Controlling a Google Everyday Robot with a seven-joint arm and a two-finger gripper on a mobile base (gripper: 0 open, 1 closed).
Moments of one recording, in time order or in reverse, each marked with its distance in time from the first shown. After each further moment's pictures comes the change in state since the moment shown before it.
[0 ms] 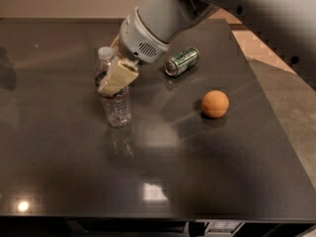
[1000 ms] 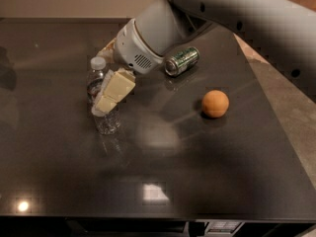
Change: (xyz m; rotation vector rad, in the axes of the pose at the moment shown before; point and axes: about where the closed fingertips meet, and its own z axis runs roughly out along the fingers) arm -0.007 0.009 0.018 0.000 -0.084 -0.014
